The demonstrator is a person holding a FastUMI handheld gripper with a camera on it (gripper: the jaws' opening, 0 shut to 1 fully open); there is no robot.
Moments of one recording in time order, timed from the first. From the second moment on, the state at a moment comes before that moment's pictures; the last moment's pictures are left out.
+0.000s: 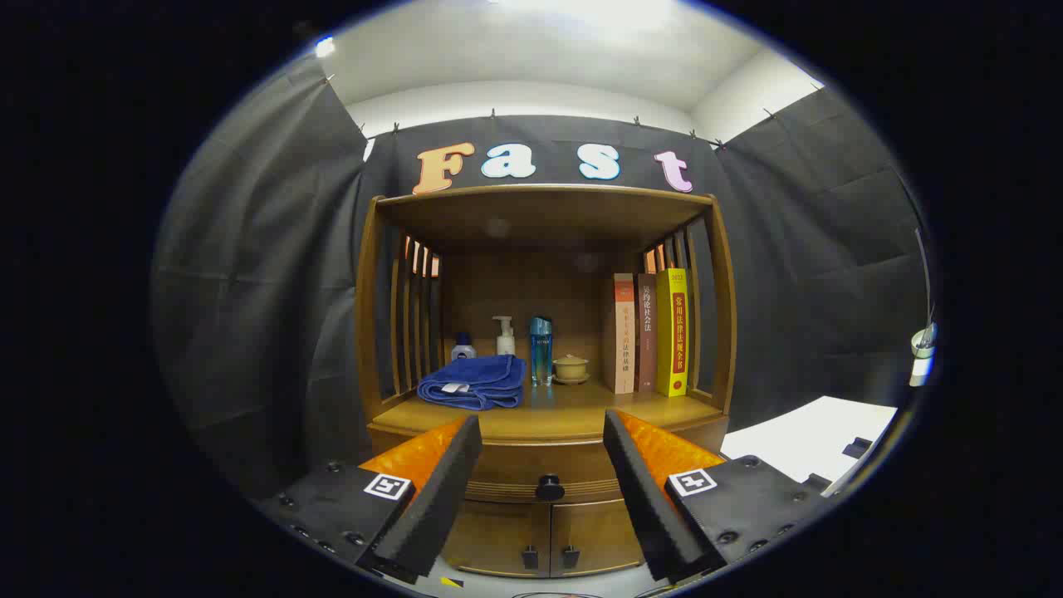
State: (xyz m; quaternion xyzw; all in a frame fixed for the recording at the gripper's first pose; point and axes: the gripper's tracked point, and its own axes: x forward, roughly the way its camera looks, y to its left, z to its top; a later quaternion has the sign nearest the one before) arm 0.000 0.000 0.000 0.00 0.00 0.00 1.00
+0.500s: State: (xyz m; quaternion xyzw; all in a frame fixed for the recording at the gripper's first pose) arm 0.001 -0.004 0.001 0.00 0.00 0.00 1.00
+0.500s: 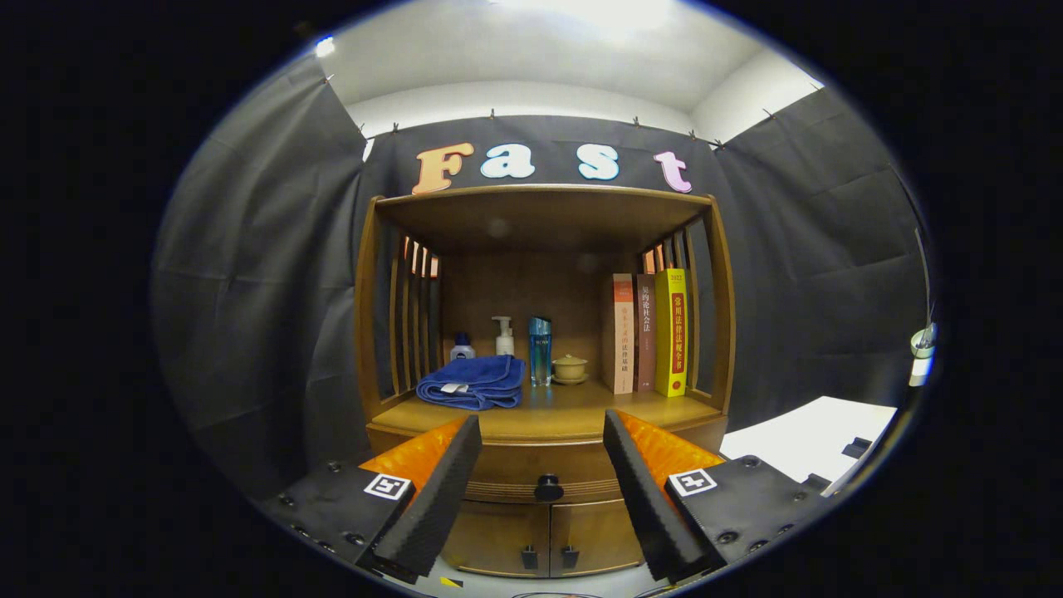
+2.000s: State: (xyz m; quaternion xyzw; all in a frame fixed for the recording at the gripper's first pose) arm 0.072 -0.008 -0.060 -0.02 0.00 0.01 1.00
